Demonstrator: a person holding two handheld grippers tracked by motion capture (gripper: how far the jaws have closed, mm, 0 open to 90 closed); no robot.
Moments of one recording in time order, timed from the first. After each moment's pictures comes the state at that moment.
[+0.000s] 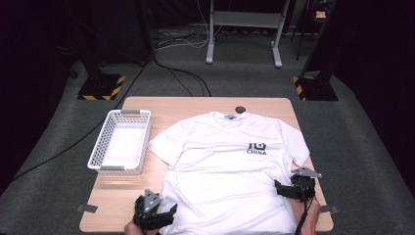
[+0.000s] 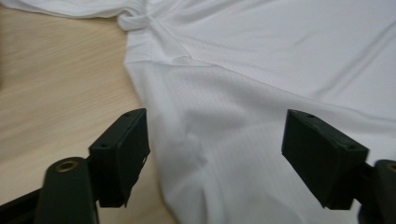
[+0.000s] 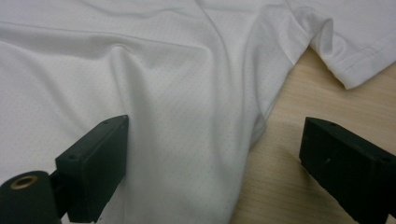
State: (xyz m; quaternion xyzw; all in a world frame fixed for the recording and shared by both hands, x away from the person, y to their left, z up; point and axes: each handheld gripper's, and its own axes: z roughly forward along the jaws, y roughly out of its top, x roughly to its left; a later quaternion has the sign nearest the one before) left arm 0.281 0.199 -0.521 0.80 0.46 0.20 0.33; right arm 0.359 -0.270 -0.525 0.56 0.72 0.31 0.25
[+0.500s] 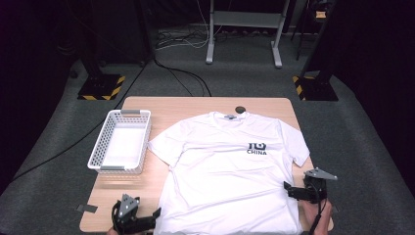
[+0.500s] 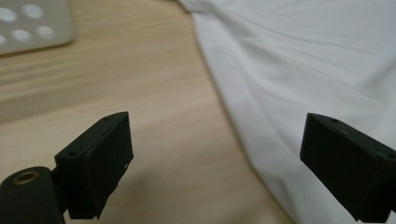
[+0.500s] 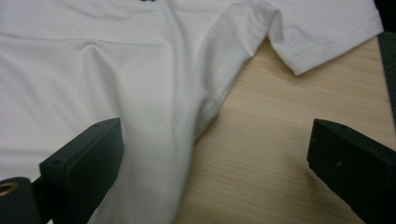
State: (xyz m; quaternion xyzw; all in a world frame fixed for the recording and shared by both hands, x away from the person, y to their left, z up) left arm 0.281 0.275 -0.525 0.73 0.53 0.20 0.39; right arm 0.353 -0.313 -0.524 0.56 0.72 0.35 0.23
